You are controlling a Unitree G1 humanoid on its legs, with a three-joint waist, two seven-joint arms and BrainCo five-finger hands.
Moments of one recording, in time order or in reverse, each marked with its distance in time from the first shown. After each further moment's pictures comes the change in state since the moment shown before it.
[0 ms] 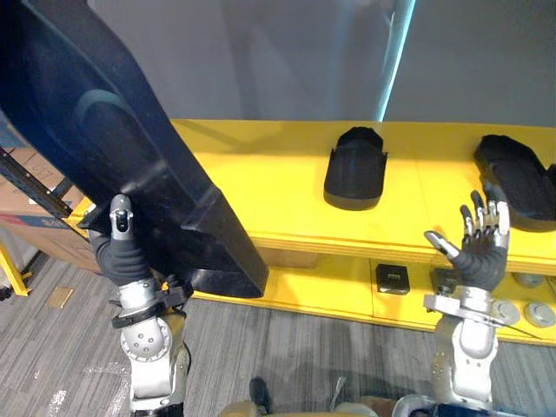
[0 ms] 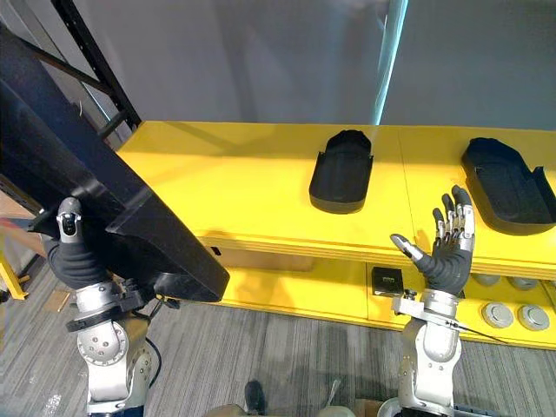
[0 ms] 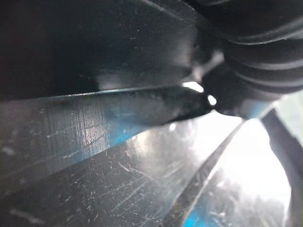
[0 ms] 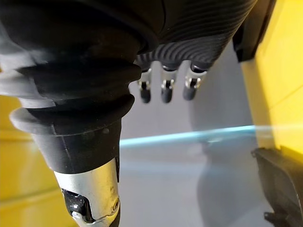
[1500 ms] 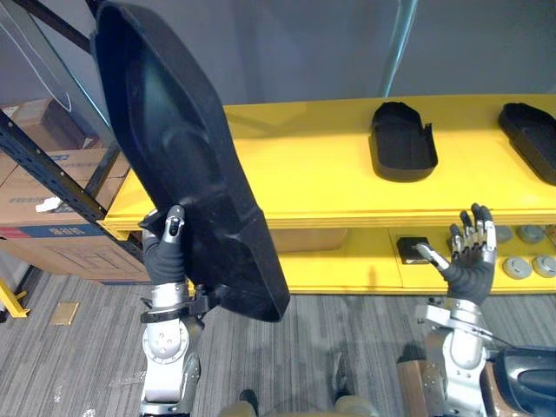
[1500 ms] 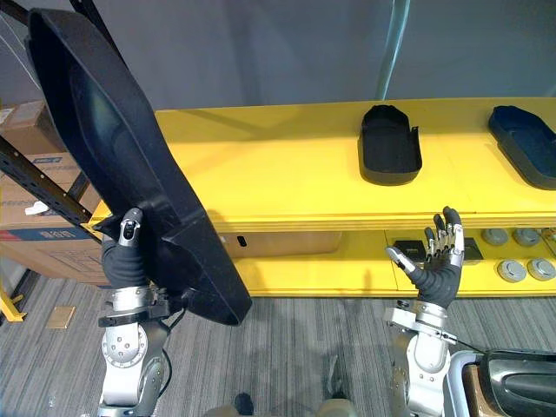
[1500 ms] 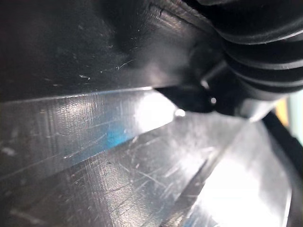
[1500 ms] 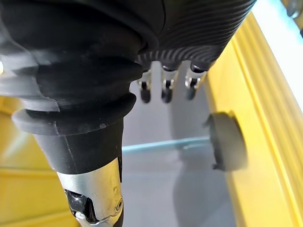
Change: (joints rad) left arm 0.068 0.034 -0.135 0.059 -0.054 0.069 -0.079; right arm 0.064 0.043 0.032 0.044 0.015 -0.006 -0.022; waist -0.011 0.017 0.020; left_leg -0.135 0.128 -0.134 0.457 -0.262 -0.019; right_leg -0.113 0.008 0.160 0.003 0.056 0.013
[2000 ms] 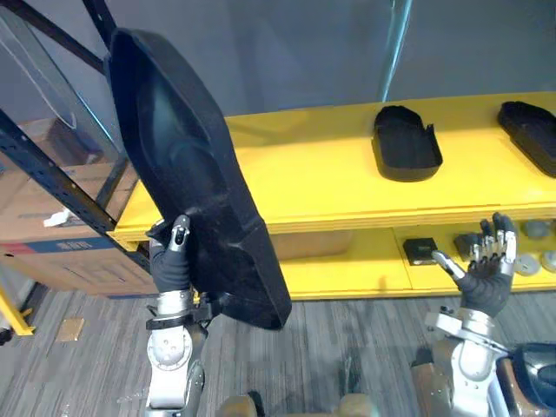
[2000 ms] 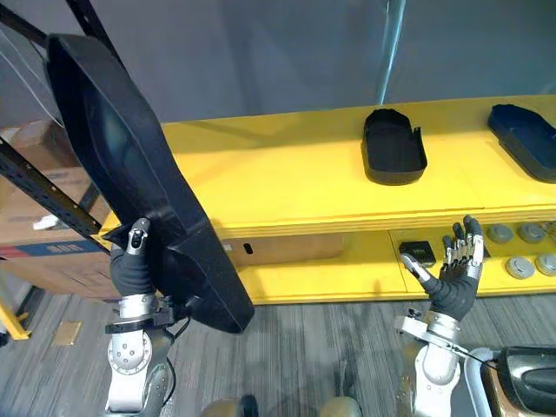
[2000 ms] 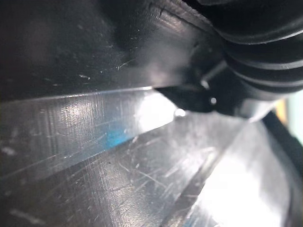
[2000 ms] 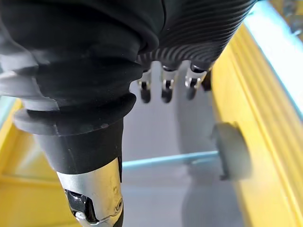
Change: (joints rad) left arm 0.001 0.006 -0.013 0.037 0.008 -0.019 -0.069; right arm 0.017 0.033 0.024 0.011 0.004 -0.064 -0.060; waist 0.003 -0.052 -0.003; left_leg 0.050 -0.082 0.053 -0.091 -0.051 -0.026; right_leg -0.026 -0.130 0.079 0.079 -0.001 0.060
